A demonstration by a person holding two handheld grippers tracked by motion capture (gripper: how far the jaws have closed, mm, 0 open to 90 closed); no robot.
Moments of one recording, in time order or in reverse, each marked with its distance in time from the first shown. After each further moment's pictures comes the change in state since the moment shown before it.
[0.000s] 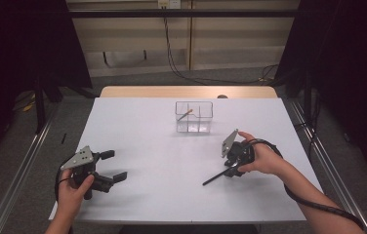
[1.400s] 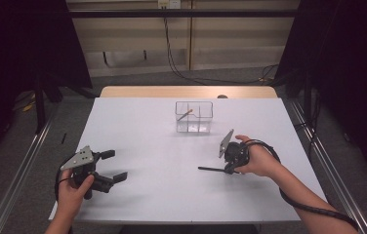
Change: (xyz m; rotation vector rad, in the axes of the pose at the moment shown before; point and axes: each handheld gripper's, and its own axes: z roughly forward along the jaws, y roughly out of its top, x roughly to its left) left arm -0.001 0.001 0.000 0.001 -0.006 0.015; right arm 0.003 0.008 0.001 0.070 -0.024 0.043
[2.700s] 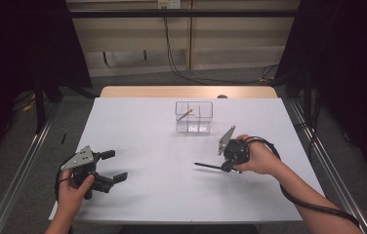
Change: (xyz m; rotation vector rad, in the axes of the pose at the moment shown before) left arm 0.000 -0.001 0.001 0.001 -0.003 -0.009; right arm 0.003 0.008 -0.015 -0.074 0.015 -0.019
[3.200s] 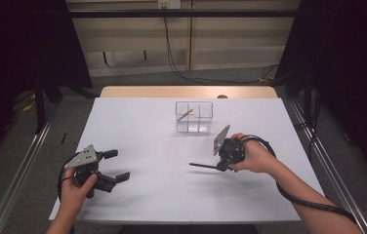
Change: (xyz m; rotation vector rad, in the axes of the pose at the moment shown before) left arm -0.002 0.004 0.007 0.012 -0.011 0.016; right arm 0.004 0.016 -0.002 -0.004 0.010 -0.045
